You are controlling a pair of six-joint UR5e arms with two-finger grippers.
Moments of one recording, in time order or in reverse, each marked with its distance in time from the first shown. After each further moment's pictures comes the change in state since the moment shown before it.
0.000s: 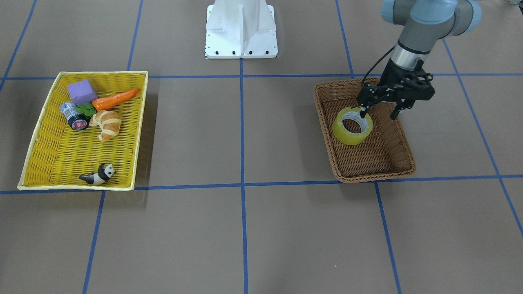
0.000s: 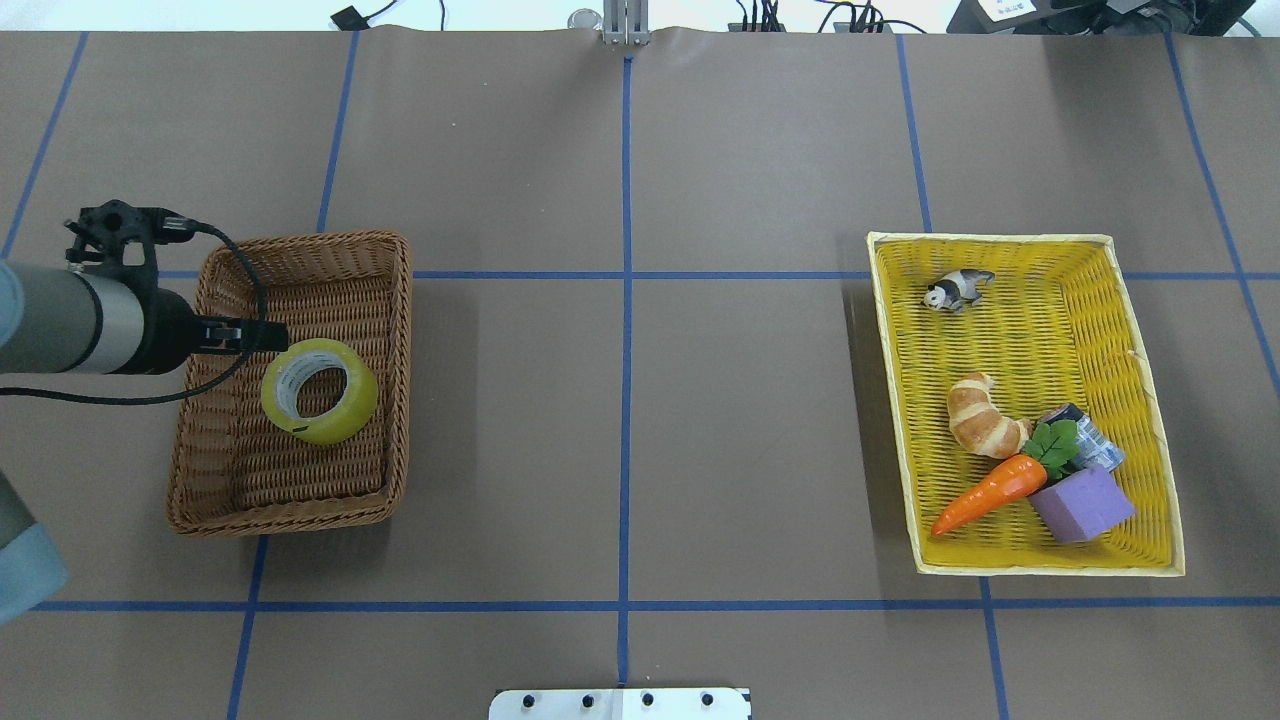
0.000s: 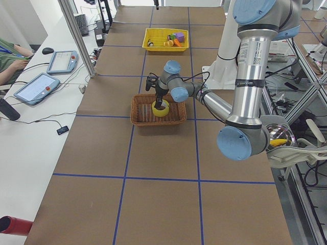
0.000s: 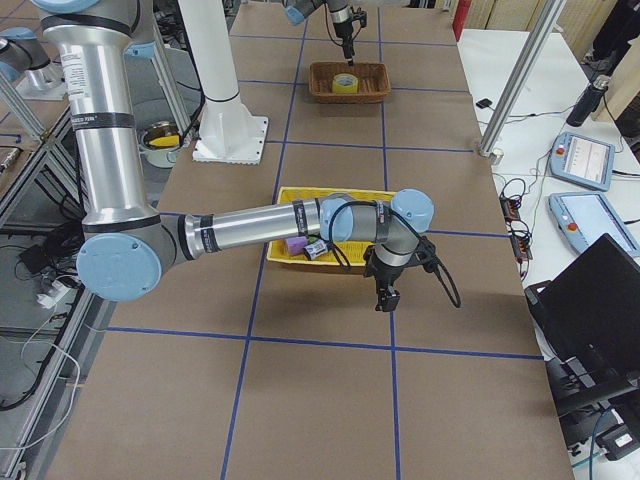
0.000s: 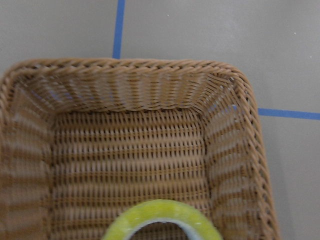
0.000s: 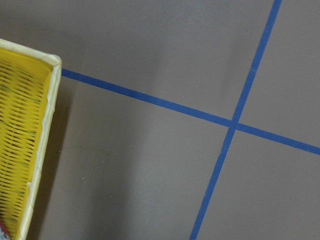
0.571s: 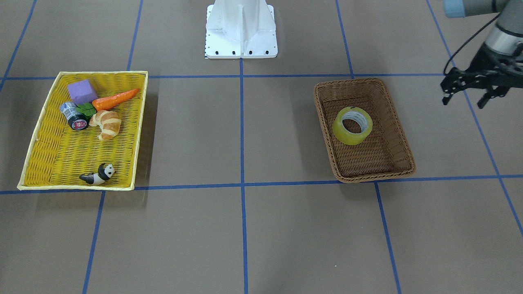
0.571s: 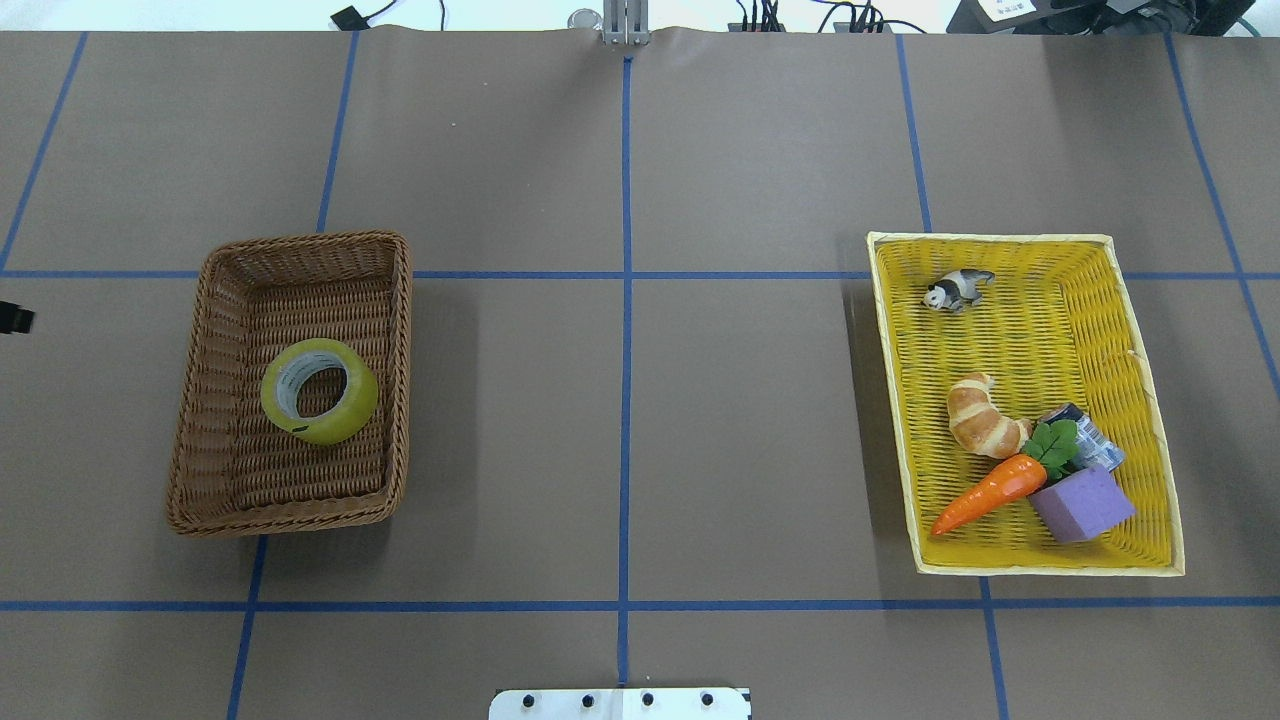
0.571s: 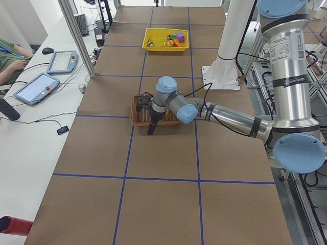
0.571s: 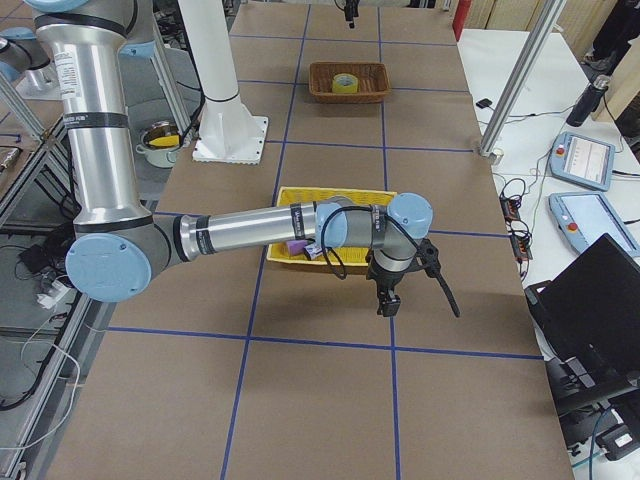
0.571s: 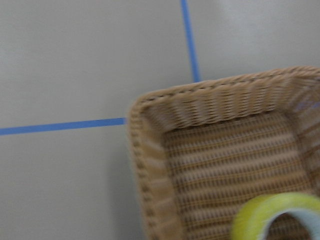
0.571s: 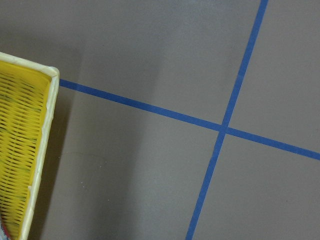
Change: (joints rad) left arm -0.435 0.186 0.046 0.034 -0.335 0.555; right arm 0.050 -0.018 -0.012 0.029 0.031 0.005
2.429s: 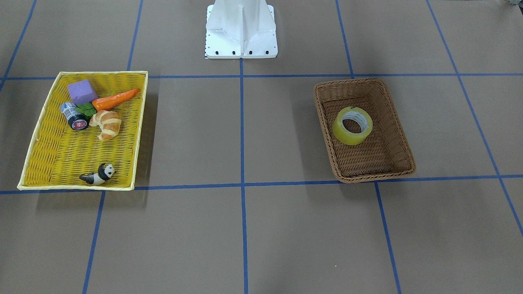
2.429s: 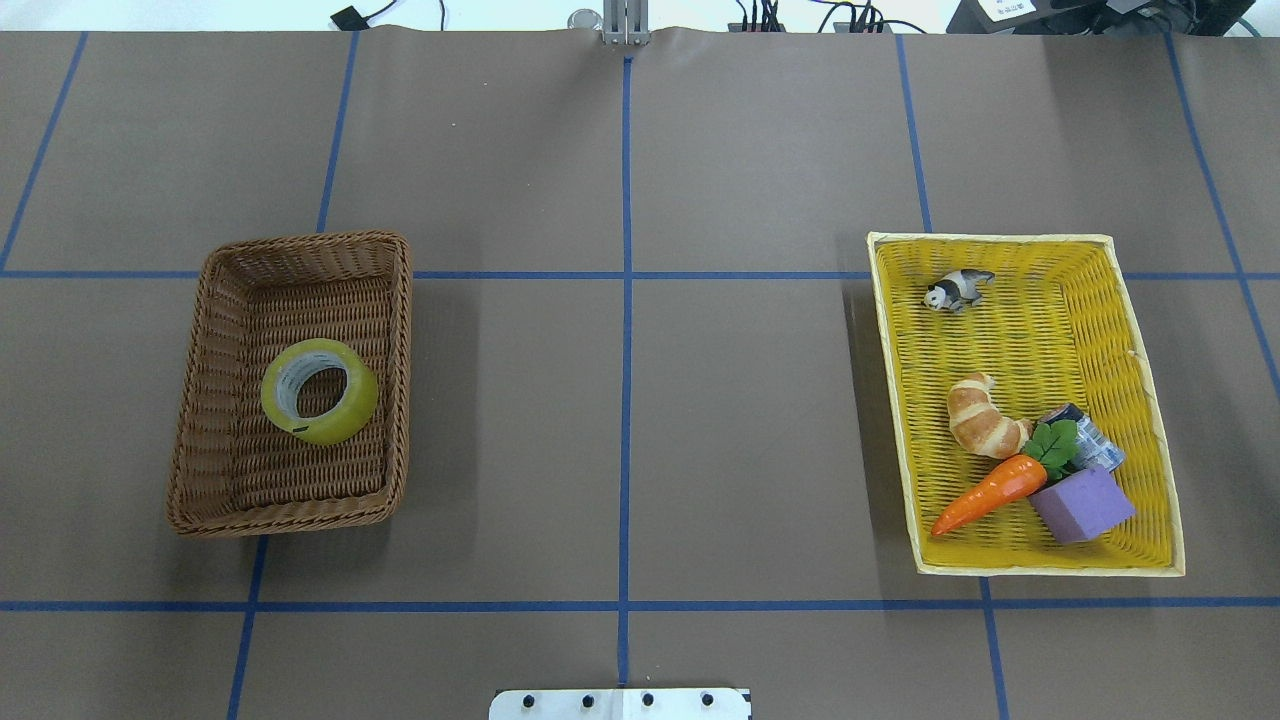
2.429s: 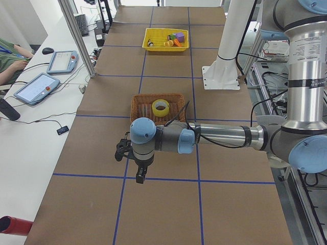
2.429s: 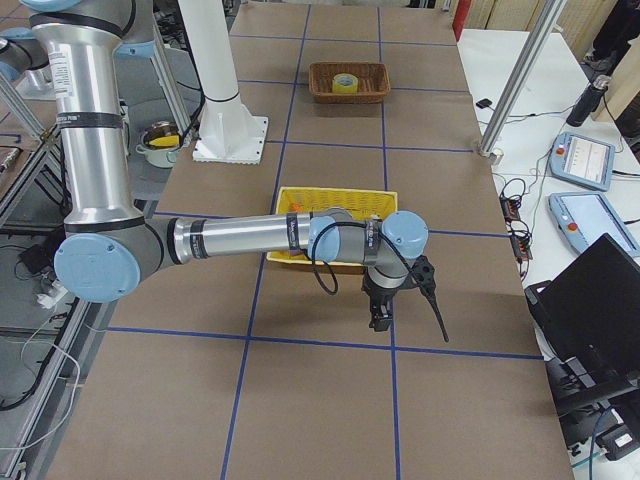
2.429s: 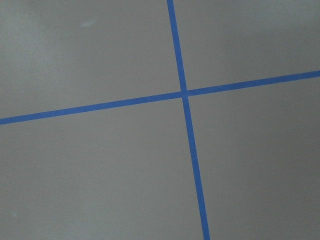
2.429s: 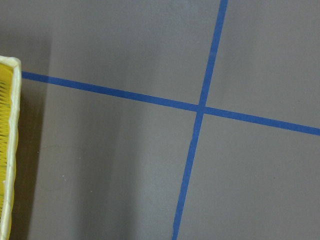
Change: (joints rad) left arm -0.413 -0.114 0.281 0.363 -0.200 0.574; right arm 0.029 -0.022 -0.023 0.003 0.020 0.010
